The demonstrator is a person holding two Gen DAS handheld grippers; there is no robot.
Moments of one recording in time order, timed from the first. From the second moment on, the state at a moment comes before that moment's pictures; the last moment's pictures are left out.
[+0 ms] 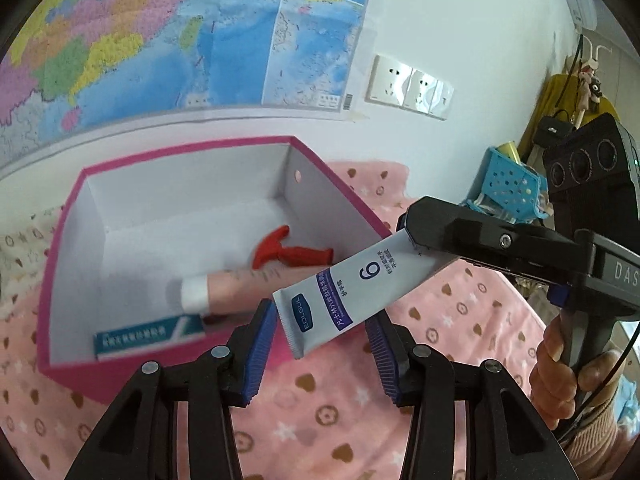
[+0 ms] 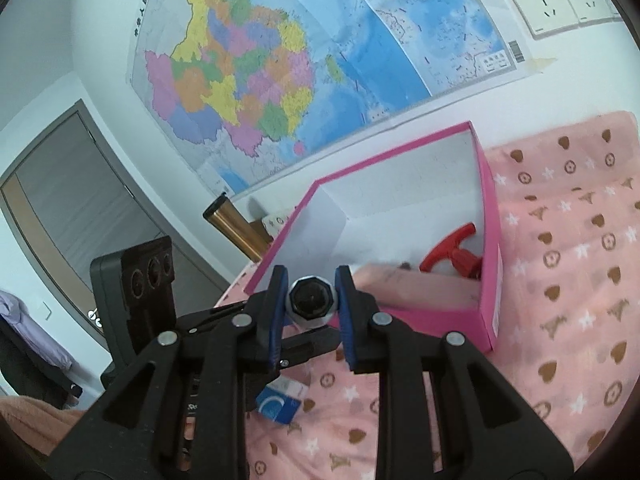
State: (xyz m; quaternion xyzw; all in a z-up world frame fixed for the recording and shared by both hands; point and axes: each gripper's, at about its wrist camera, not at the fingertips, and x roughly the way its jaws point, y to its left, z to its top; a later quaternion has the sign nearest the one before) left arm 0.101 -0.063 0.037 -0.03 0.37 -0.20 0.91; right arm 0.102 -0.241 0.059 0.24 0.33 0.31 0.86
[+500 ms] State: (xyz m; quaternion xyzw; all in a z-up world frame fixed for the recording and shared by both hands) left arm 0.150 -0.061 0.033 0.00 0.38 -0.16 0.91; right arm 0.150 -0.242 0.052 0.26 0.33 0.30 0.86
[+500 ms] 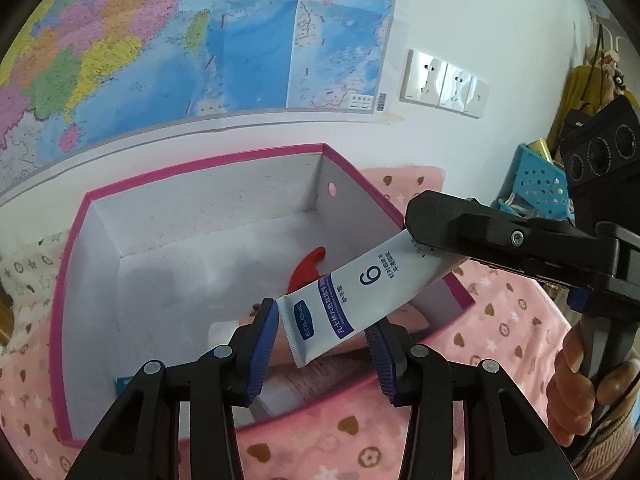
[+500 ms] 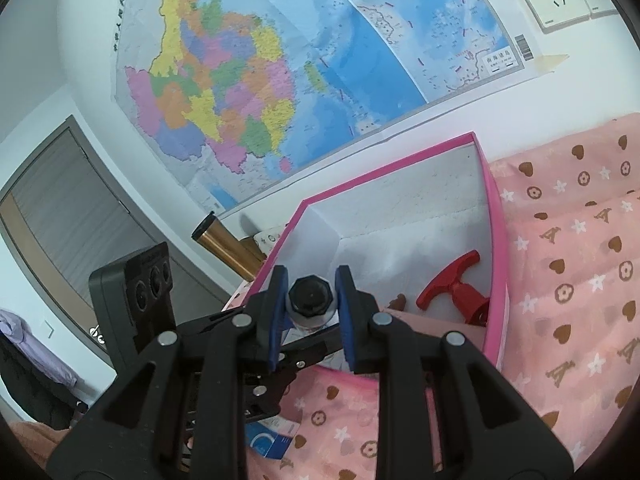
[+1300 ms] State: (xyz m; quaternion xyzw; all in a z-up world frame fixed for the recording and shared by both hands) left arm 0.166 -0.074 0.012 0.03 0.40 -0.13 0.91; right arm 0.172 -0.254 0.023 0.20 0.37 0.21 0.88
